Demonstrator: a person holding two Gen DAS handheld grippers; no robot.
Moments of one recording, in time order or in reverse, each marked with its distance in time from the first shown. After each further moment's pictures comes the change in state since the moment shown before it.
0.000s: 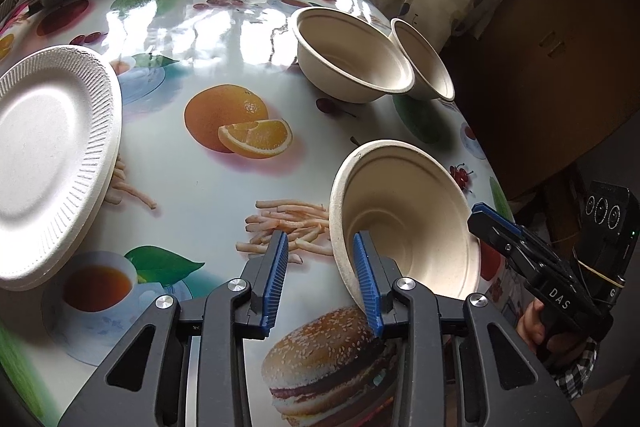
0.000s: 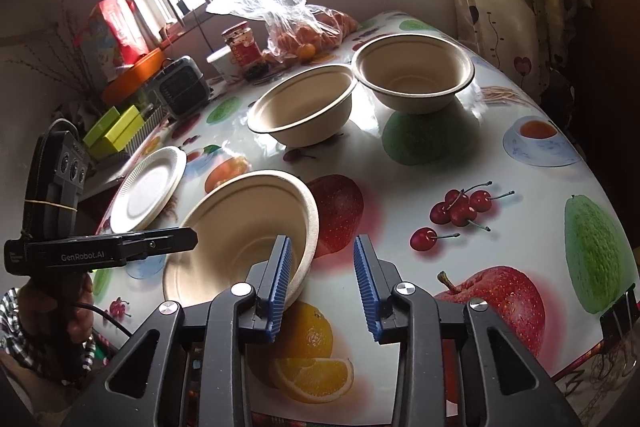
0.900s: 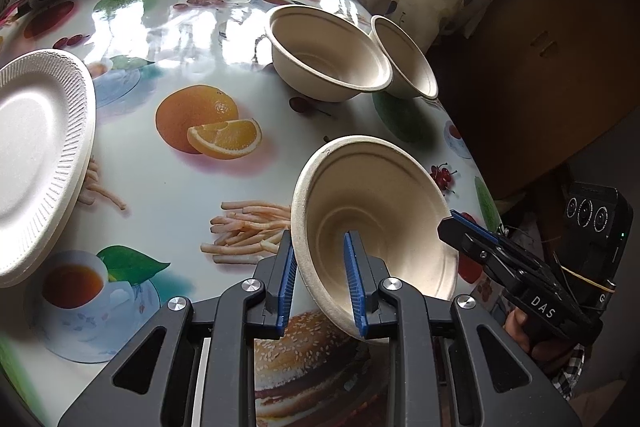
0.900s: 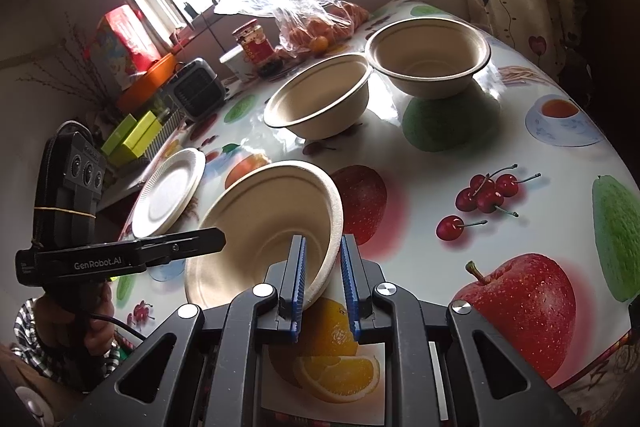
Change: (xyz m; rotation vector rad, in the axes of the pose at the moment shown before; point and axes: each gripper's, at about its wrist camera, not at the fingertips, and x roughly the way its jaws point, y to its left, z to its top) left arm 0.003 -0.018 0.003 0.005 0.004 -0.034; right arm 0.005 0.001 -0.001 0.041 0.022 0.079
